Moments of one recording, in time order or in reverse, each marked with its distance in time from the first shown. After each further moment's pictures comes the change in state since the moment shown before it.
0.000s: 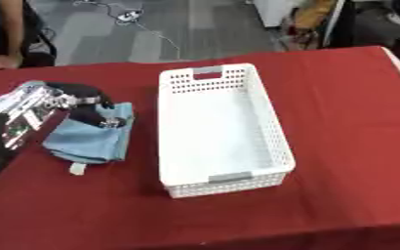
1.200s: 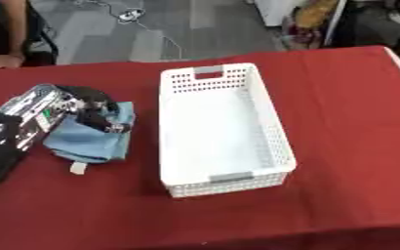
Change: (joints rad) left arm -0.040 -0.043 -0.004 0.085 -0.107 -0.079 -0.029; right arm -0.009 0.000 0.000 -0.001 -0.009 0.004 -0.004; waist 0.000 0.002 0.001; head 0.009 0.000
